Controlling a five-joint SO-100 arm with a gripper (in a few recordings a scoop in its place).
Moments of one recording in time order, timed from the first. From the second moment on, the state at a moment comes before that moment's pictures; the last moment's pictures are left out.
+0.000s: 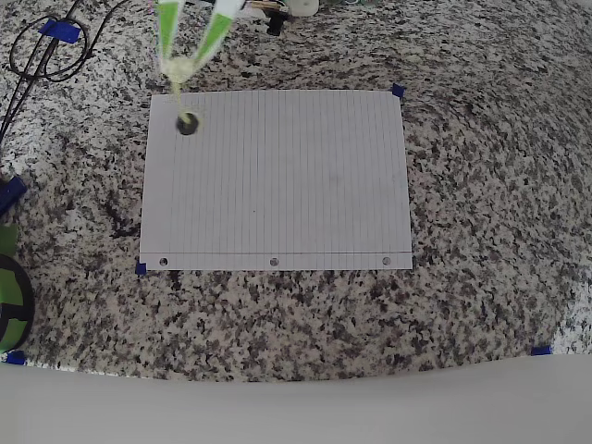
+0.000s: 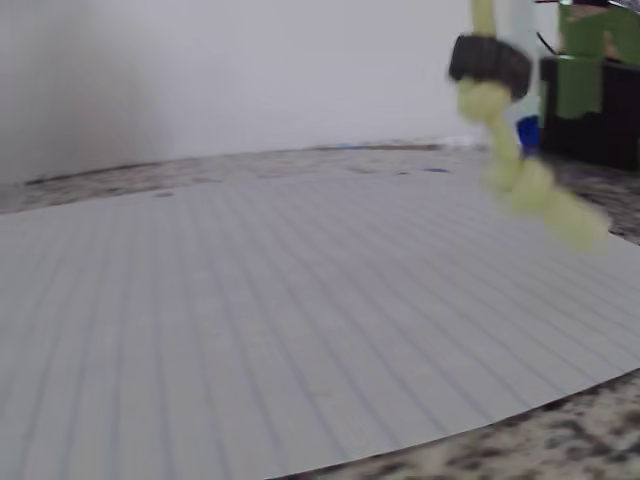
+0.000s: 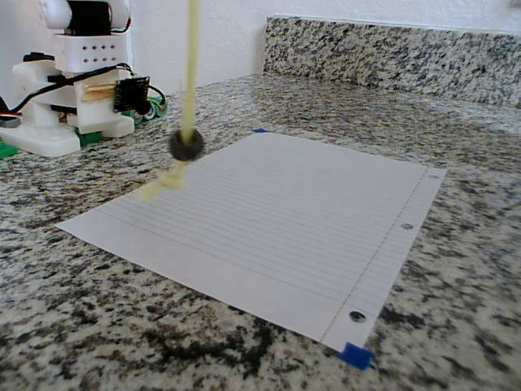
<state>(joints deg) 13.7 175.9 155.7 33.7 21.9</state>
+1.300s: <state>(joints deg) -24.2 184.7 174.6 46.7 35.6</state>
